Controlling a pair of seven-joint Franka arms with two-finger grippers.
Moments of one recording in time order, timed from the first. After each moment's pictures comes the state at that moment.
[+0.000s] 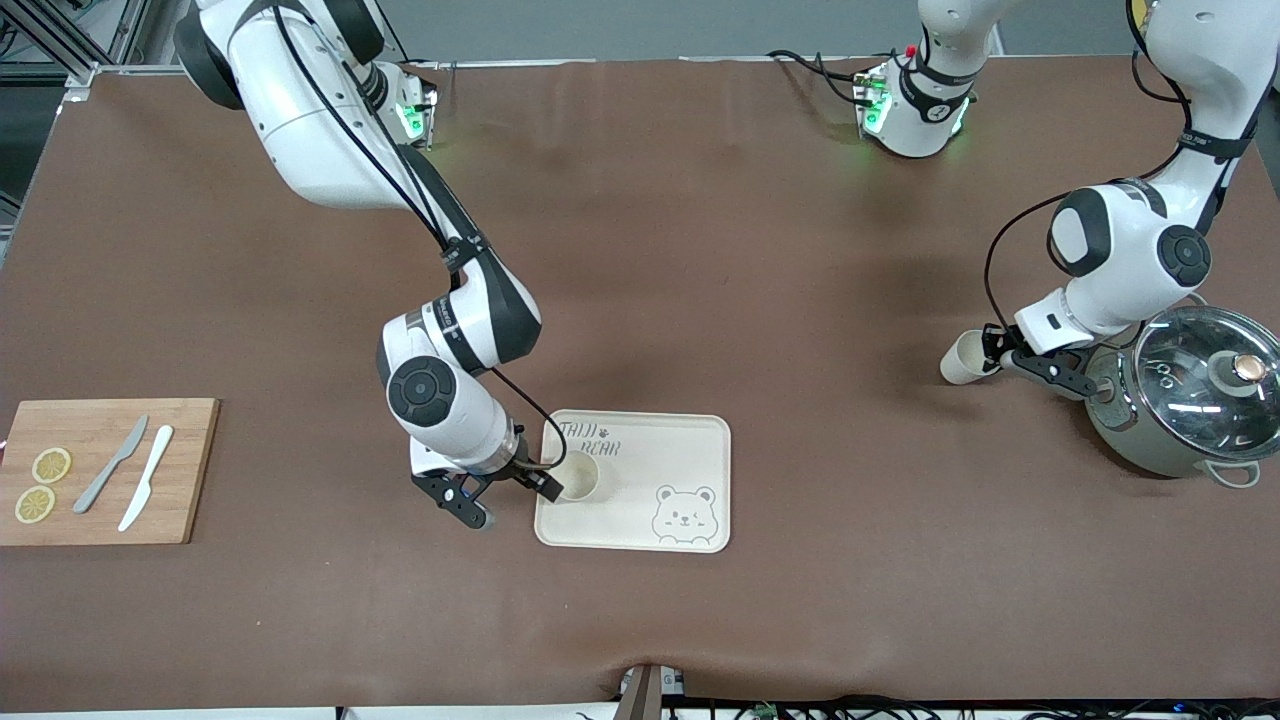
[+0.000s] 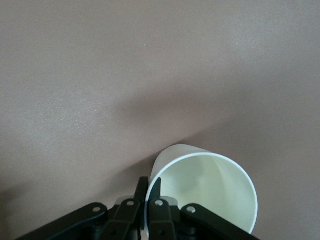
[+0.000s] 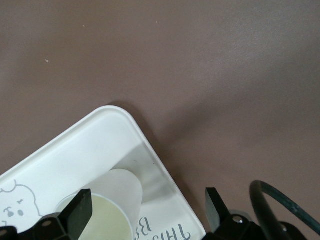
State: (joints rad) left arm 0.62 0.29 -0.50 -2.35 0.00 2.63 0.57; right arm 0.43 0.85 0.02 -1.25 0.07 2.21 1.02
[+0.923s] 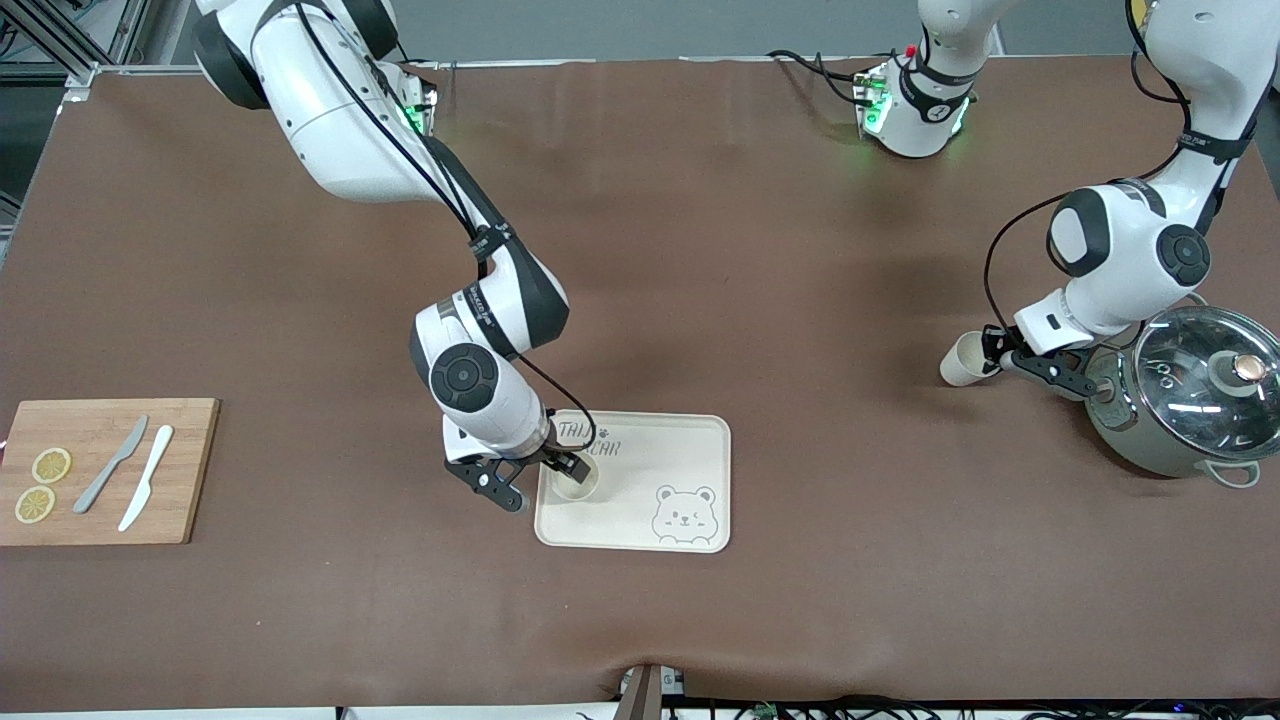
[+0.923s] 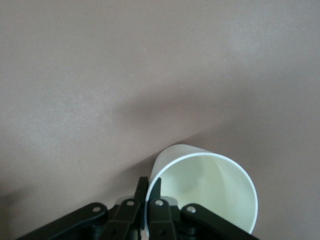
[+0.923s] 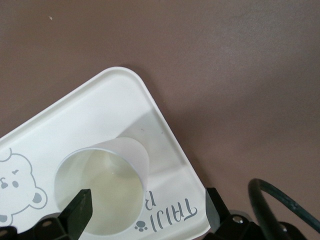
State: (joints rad) left arm 0.62 0.29 -0.50 -2.35 0.00 2.65 0.57; right arm 0.49 0.85 0.02 -1.25 0.05 2.19 1.04
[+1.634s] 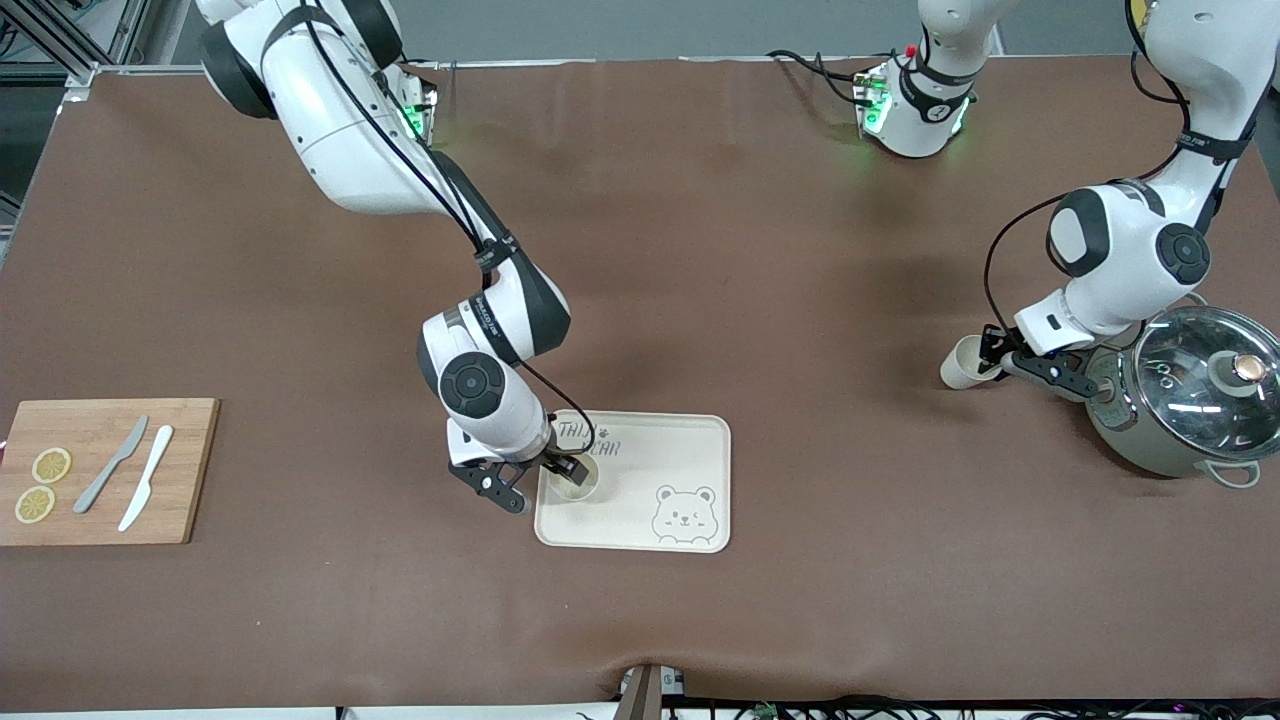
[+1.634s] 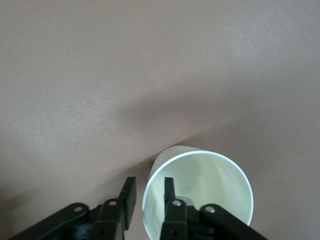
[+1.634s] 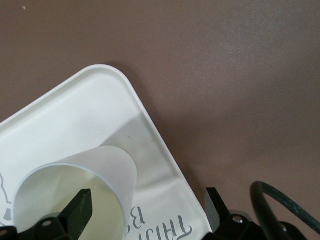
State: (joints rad) left arm 0.62 0.29 -0.50 -2.35 0.00 2.66 0.57; right arm 0.49 0.89 0.02 -1.27 0.04 2.24 1.04
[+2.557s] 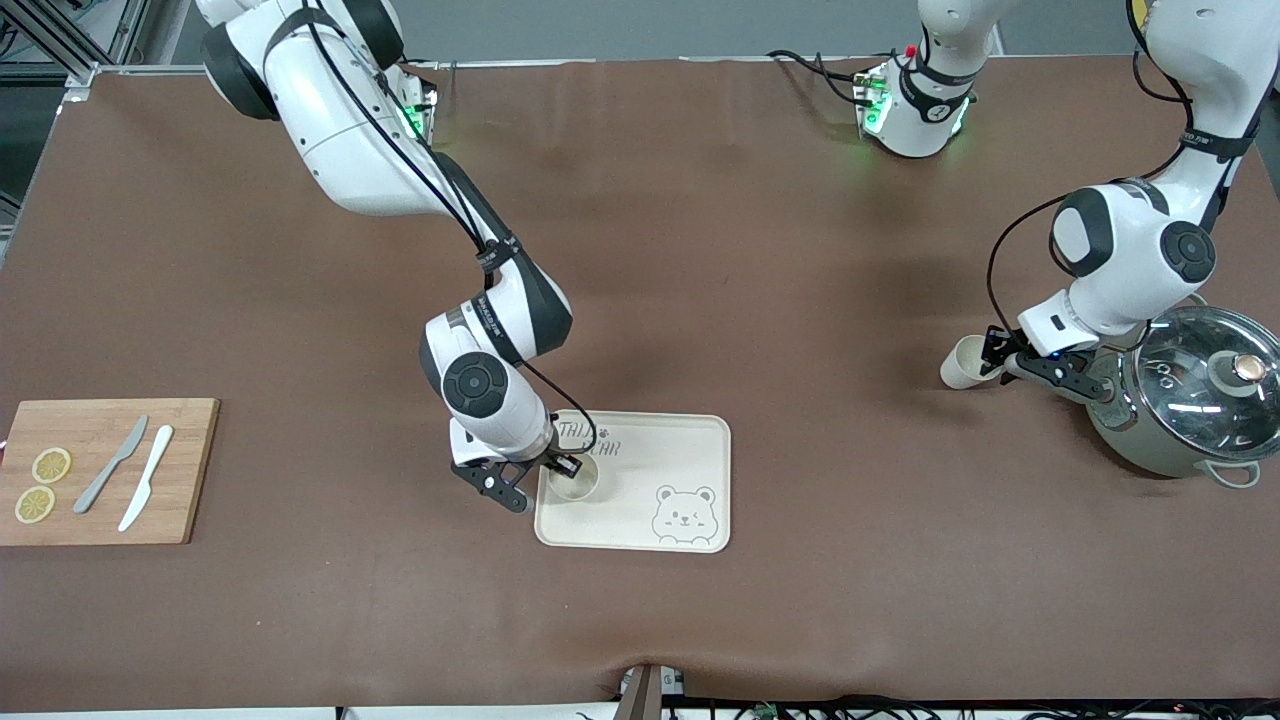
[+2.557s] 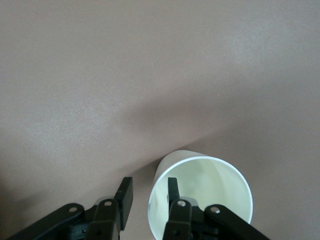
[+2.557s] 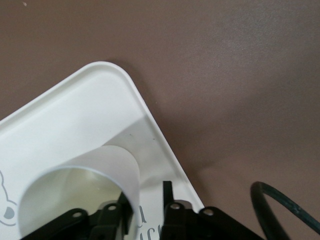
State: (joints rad) left arm 0.62 0.28 -0.51 -2.34 0.00 2.65 0.56; right arm 0.49 0.89 0.02 -1.27 0.04 2.24 1.04
